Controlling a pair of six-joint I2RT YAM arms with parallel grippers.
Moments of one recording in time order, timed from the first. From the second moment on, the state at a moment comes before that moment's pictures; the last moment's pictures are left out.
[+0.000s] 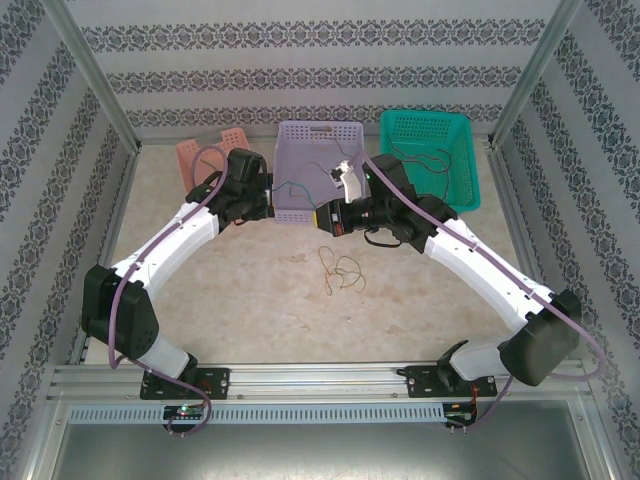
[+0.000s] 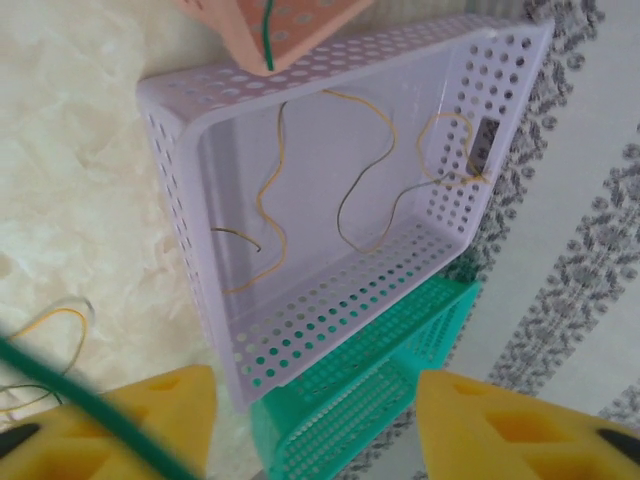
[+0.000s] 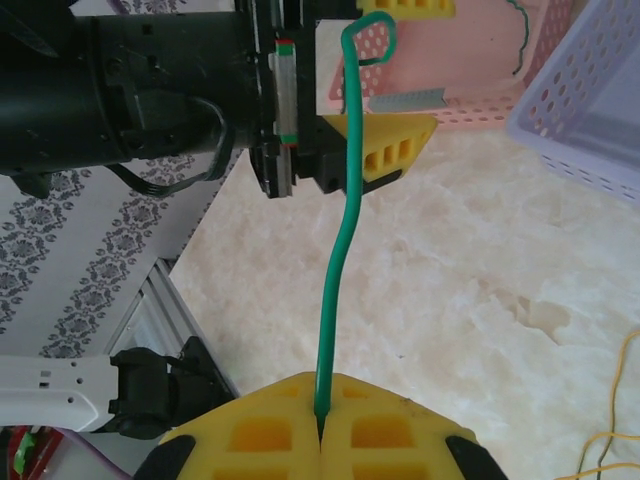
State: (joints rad) left arm -0.40 1.55 1.31 -0.54 -0.01 -1.93; right arm 0.61 1.38 1.29 -0.53 -0.55 0.47
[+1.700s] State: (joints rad) left arm -0.07 2.25 1.87 -0.21 -0.20 -0.29; right arm 0.54 1.18 1.12 -0.61 -0.54 0.56
